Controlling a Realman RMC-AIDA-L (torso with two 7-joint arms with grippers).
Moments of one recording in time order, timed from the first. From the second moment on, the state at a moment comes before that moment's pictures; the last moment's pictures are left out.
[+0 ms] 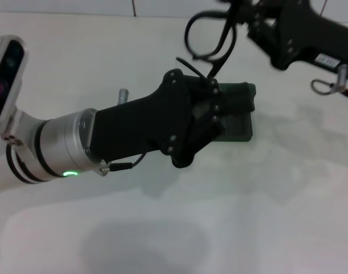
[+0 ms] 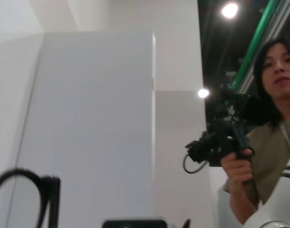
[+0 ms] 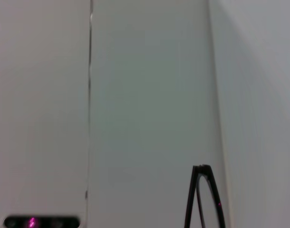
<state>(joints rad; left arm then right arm) -0.57 -2.10 1.40 0.30 0.97 1.93 -0.88 0.66 2.03 -1.25 -0.50 -1.03 -1.56 1.03</state>
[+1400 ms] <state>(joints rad) -0.54 -2.10 1.41 0.25 0.93 1.83 -0.89 0.67 2.03 -1.46 -0.50 -1.03 -1.51 1.03</state>
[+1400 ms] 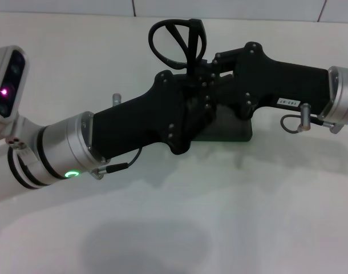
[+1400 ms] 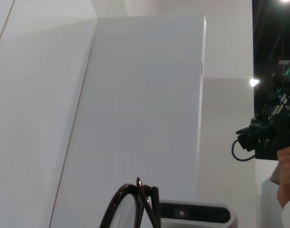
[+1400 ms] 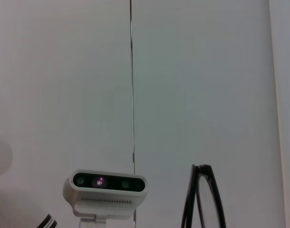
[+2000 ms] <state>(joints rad) -0.49 -2.08 1.38 0.27 0.93 1.87 -0.89 0.67 2.02 -1.46 -0.54 -1.01 -1.50 1.04</state>
